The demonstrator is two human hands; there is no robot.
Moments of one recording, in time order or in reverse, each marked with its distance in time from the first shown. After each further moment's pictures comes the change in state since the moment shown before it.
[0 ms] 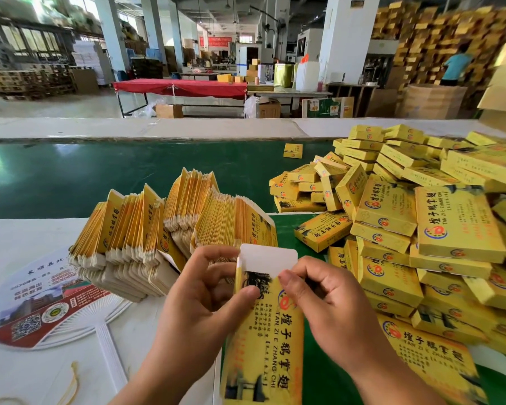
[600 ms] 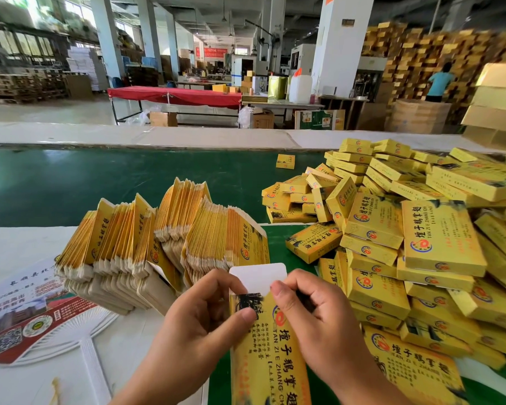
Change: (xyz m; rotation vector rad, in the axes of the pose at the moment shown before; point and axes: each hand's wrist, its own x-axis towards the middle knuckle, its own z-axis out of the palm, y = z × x) left_hand 0.000 -0.001 -0.004 0.122 -0.151 -0.082; right_hand -0.002 -0.002 0.004 -0.054 0.079 -0.025
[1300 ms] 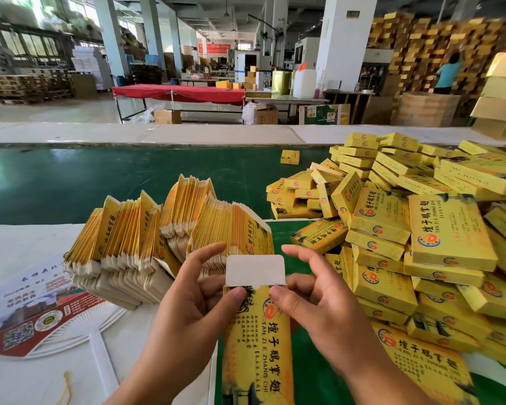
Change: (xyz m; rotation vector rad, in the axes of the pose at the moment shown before) left_hand 0.002 0.009 0.000 -0.147 0.113 -0.010; right_hand 0.004 0.015 -0.006 0.277 -0.170 0.225
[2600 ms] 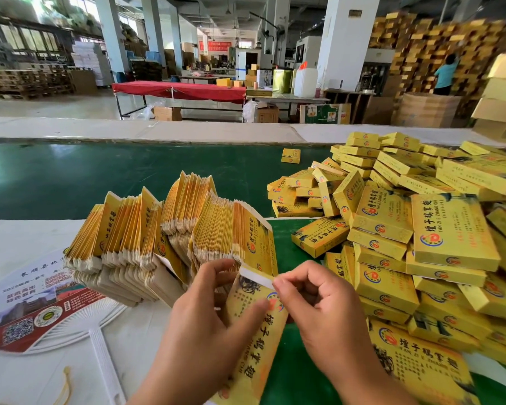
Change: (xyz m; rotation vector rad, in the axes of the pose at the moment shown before) left_hand -0.011 0.006 0.016 0.638 0.181 -0.038; right_hand -0.006 0.001 0.015 -0.286 0.284 -0.178
